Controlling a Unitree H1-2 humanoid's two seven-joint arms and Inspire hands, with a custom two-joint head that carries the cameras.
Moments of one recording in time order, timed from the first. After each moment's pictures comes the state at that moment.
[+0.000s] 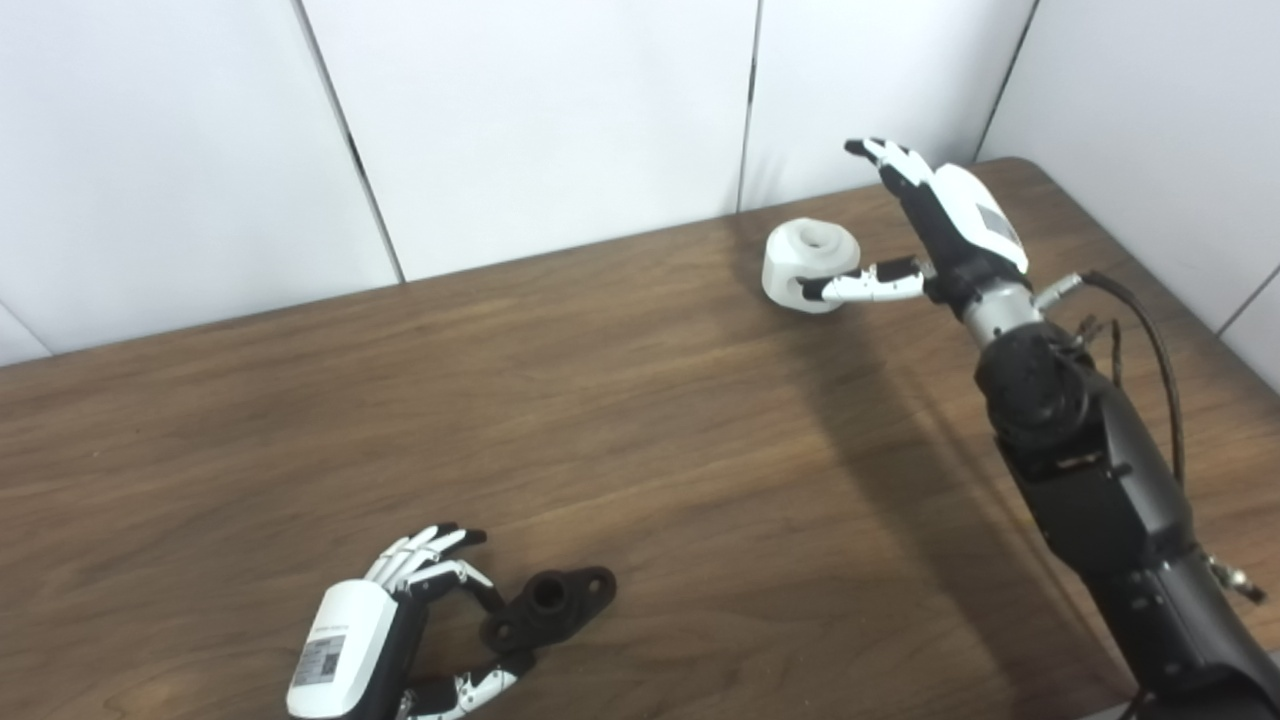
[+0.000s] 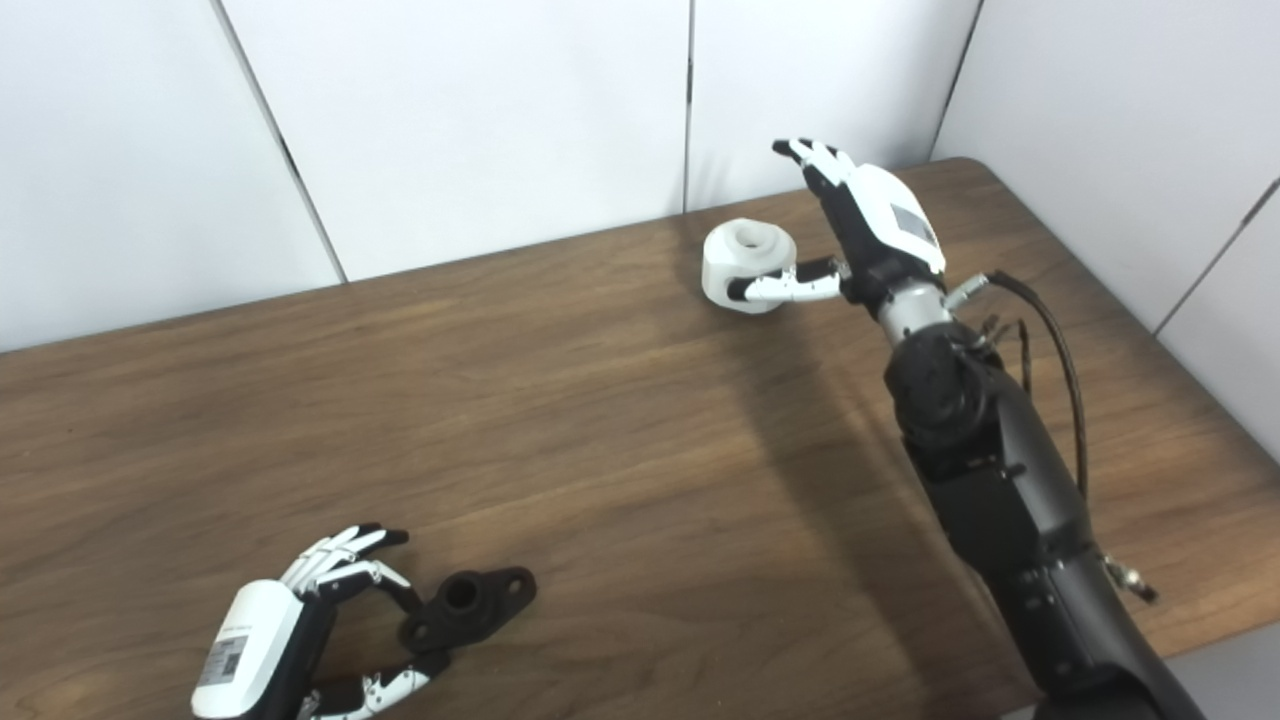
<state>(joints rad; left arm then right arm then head) 0.17 0.28 -0.31 -0.18 0.77 -0.20 0.04 -0.31 -0.50 -0.02 -0.14 -0.59 0.33 0.10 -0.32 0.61</state>
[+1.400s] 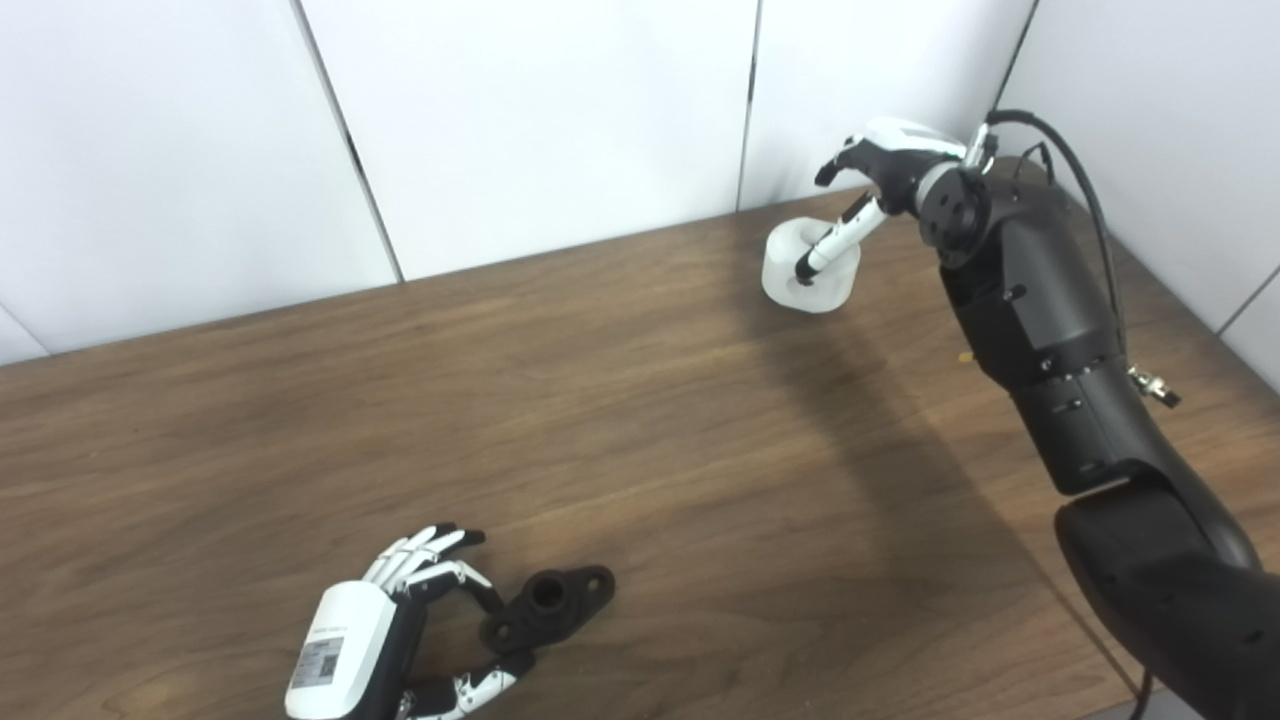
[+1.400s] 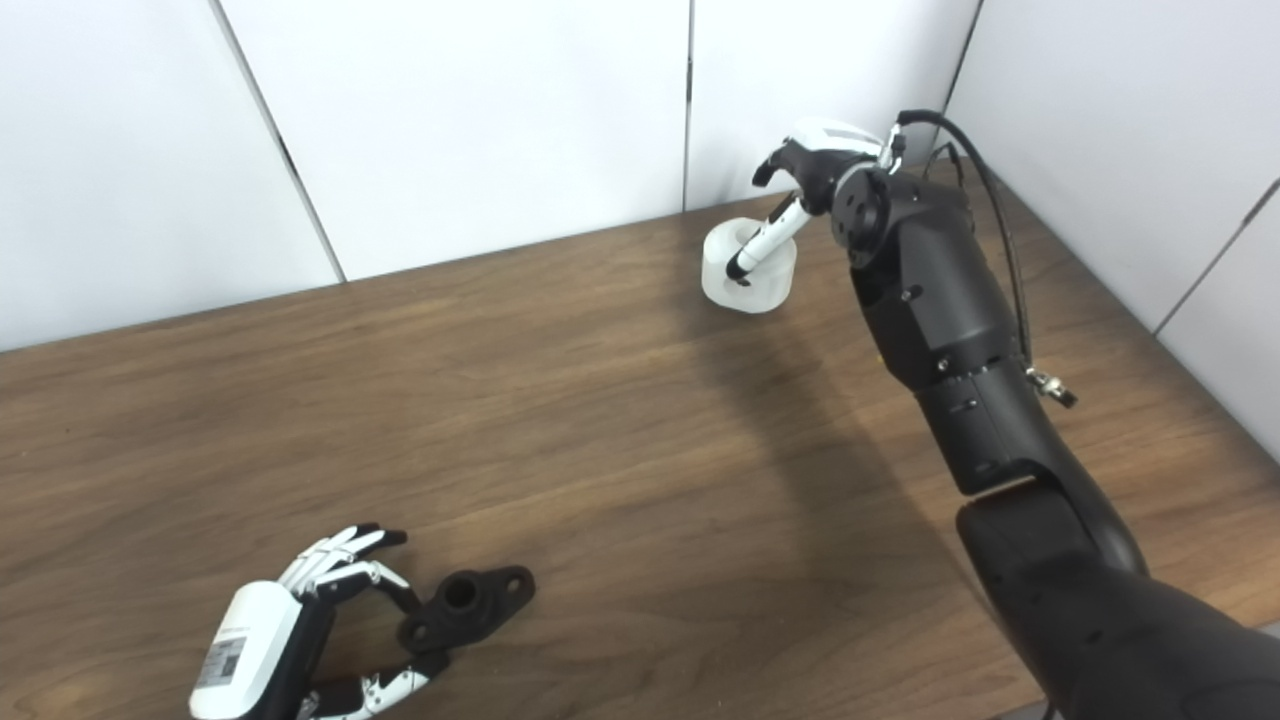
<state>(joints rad) 0.17 0.27 -0.31 -0.19 0.78 -0.20 0.03 -0.67 -0.50 0.02 0.12 -1.08 0.47 0.77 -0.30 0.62</state>
